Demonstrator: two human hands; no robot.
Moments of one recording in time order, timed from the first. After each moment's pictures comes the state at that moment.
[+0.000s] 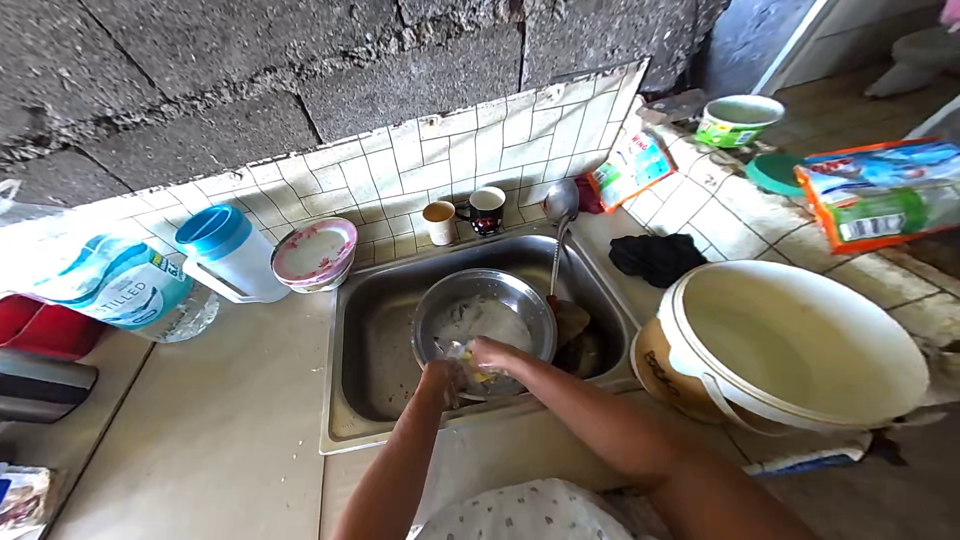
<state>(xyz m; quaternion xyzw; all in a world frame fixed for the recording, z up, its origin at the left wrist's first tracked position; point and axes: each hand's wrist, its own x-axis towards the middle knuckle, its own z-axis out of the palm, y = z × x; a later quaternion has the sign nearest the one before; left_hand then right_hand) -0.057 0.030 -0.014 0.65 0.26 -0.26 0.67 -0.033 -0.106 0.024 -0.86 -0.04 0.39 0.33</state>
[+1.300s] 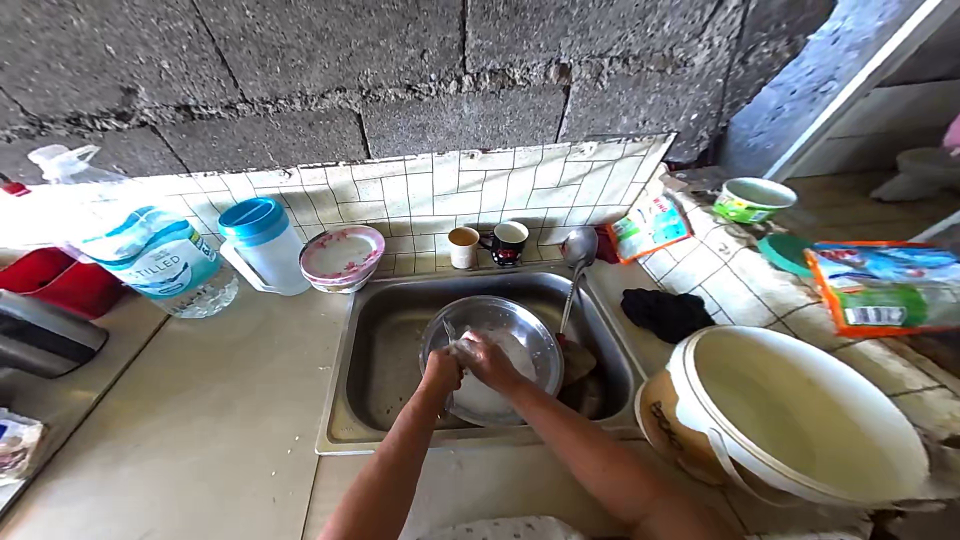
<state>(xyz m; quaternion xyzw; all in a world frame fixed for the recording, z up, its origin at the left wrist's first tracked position) -0.037 0.032 0.039 0.72 0.16 -0.23 0.64 -0.022 -0.096 -0.007 -0.87 -0.25 -0.15 0.39</state>
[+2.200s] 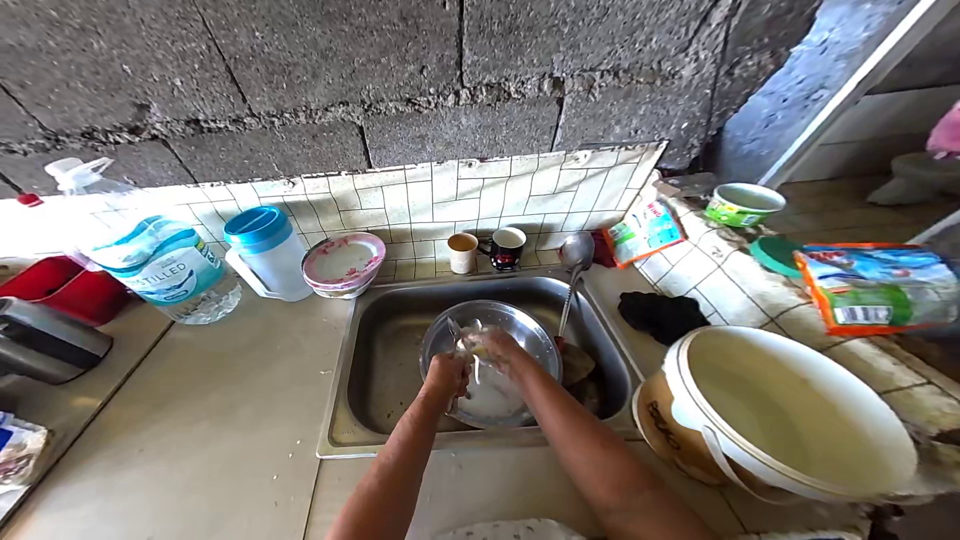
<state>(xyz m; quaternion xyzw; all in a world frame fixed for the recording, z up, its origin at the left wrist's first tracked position) -0.048 0.032 0.052 0.67 0.14 -0.24 0.69 -0.007 -0.101 0.042 -0.76 0.09 0.18 0.62</state>
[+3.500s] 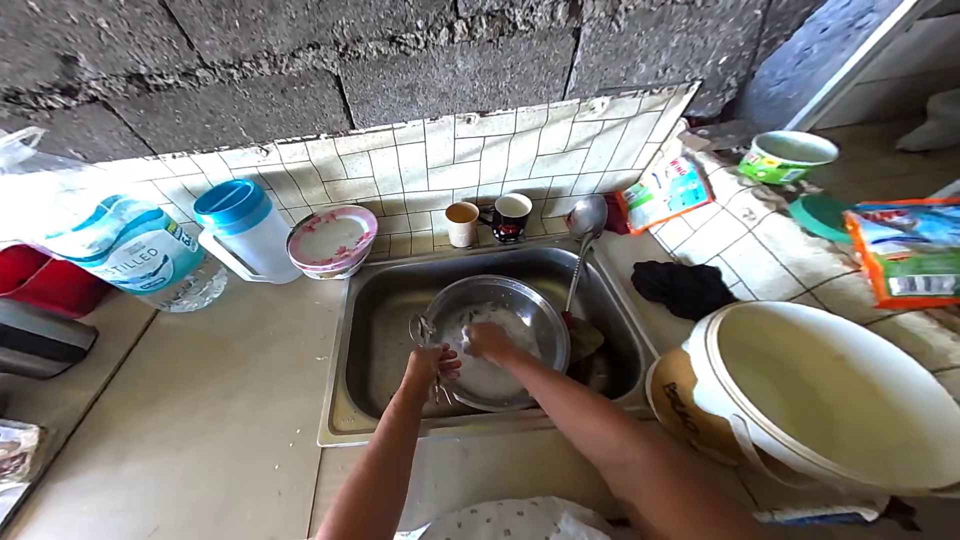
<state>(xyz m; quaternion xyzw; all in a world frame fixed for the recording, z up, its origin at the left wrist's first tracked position) -0.034 0.064 0.004 0.63 0.23 -0.23 0.70 0.020 -0.093 -0.009 -0.94 -0.11 0.28 0.17</state>
